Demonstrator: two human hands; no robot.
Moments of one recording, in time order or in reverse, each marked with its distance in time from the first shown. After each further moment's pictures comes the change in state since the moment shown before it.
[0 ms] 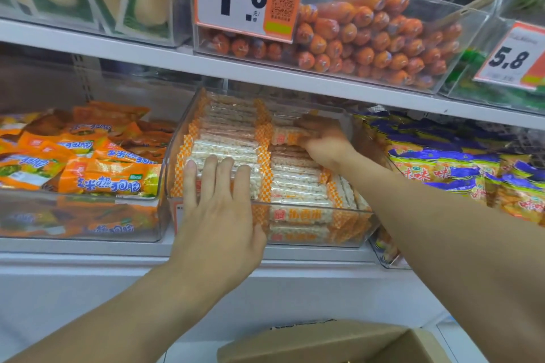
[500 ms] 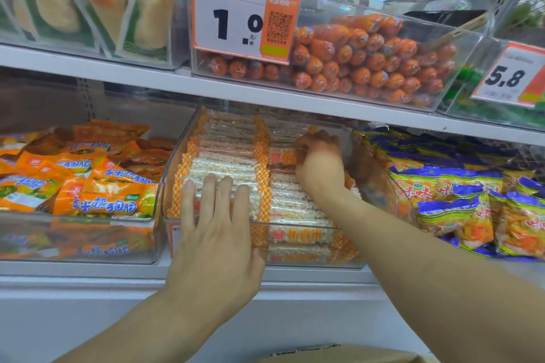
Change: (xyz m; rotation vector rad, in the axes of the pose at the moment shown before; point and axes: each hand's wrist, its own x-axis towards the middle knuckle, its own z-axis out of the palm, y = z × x) left_hand 0.002 0.000 0.011 0.049 0.032 0.035; right_hand -0.013 -0.007 0.025 -0.308 0.364 -0.090
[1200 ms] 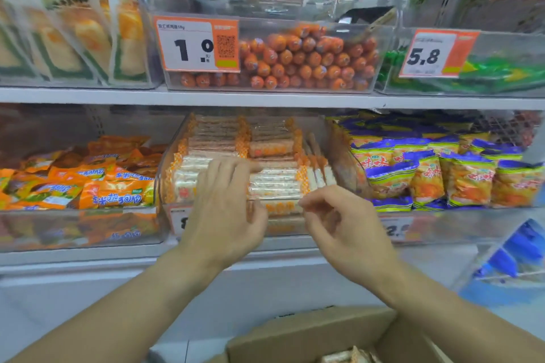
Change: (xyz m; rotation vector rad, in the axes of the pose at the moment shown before) left_hand 0.015 0.028 -0.042 -0.415 0.274 0.165; right_hand -0.156 0.010 -0.139 0.555 -0.090 -0.177
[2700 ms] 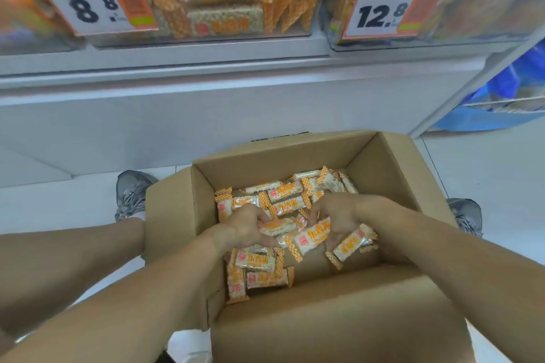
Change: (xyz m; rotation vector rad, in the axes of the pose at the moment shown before) left_hand -0.312 0.049 0.181 -0.361 -1.402 -0.869; right_hand -0.263 0.168 0.056 -0.147 -1.586 0.685
